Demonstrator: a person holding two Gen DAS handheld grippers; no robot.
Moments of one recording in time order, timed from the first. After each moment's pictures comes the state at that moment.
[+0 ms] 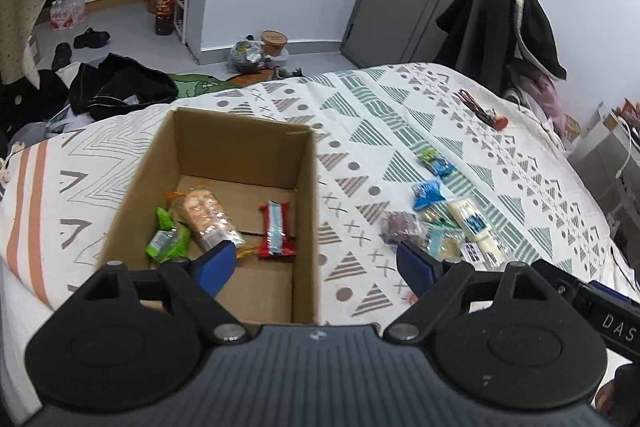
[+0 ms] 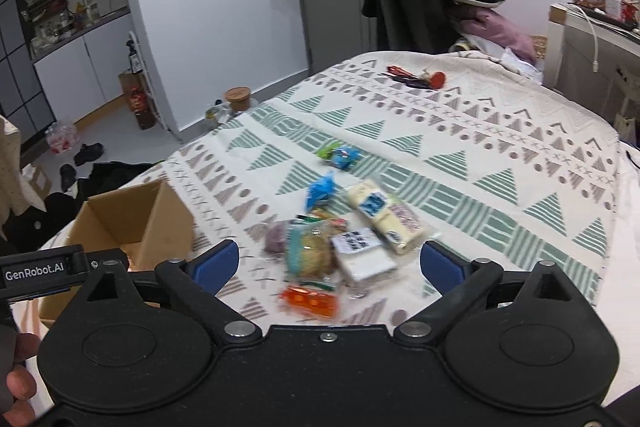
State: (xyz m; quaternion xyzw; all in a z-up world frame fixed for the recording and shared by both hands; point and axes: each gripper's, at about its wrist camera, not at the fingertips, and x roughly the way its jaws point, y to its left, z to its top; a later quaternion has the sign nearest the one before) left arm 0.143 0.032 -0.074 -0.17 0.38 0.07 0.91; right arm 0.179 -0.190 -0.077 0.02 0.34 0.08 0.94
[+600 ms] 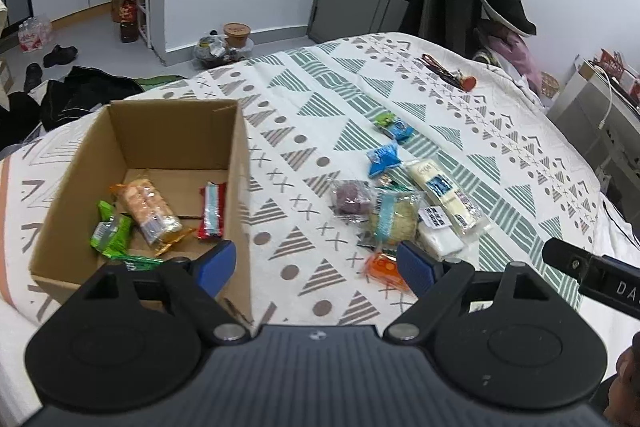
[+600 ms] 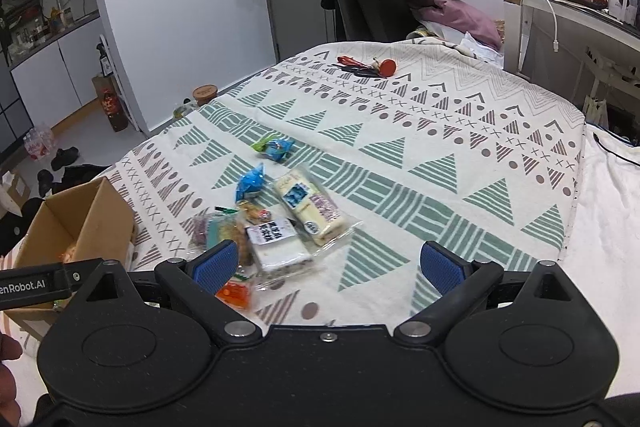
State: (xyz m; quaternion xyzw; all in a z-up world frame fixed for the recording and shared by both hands) left arm 0.153 -0.025 -0.086 -0.12 0.40 0.04 0.91; right arm 0.186 -0.259 -0.090 0.02 0.35 0.05 0.94
